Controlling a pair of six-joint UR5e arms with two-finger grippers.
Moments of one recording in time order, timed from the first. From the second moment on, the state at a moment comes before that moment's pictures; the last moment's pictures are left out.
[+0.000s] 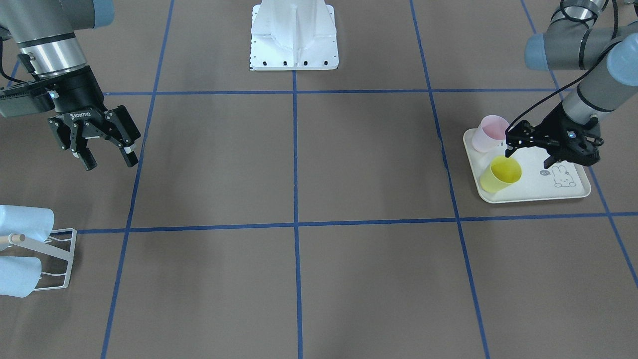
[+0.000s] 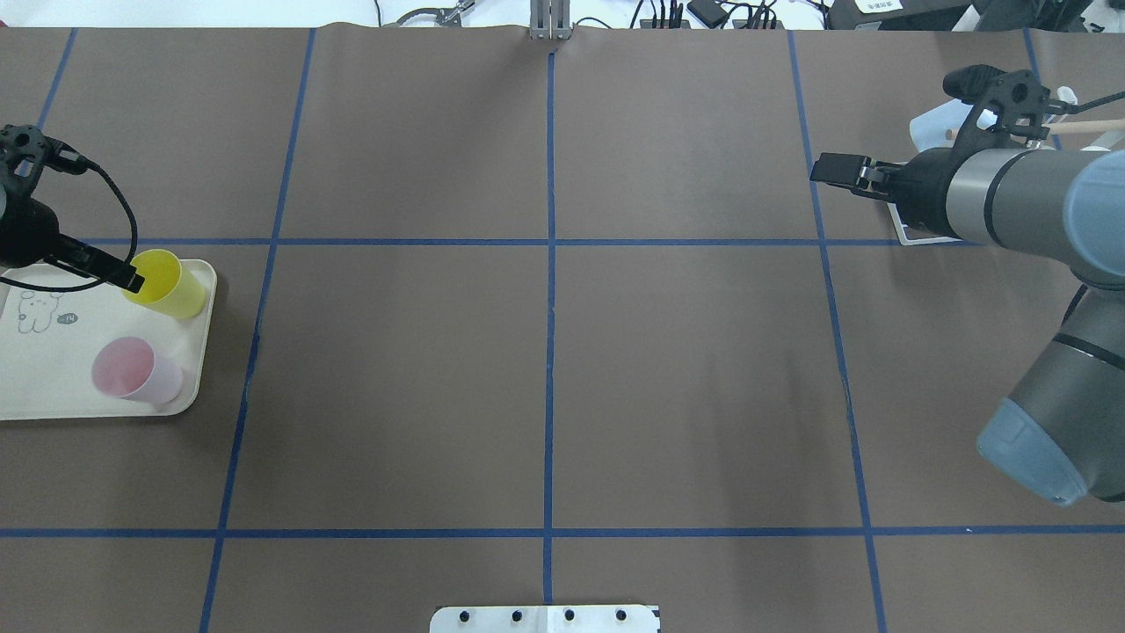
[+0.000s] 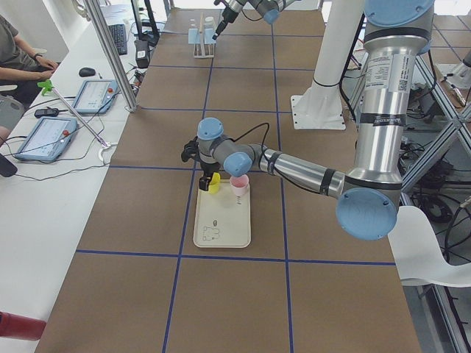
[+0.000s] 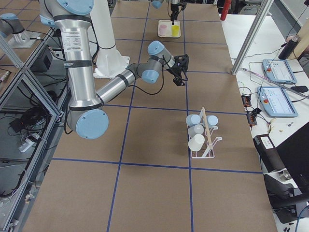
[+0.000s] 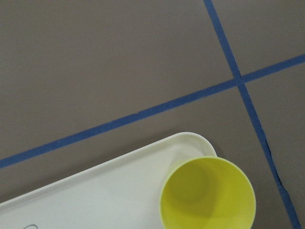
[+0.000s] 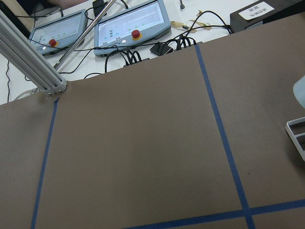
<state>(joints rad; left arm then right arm) -1.02 -1.62 -1.75 -1.96 -2.21 -0.45 0.79 -1.45 2.03 -1.04 1.63 1.30</state>
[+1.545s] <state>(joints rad) -1.03 -1.70 -1.66 -1.95 -2.26 -0.51 0.79 -1.46 2.03 -1.04 1.61 1.30</state>
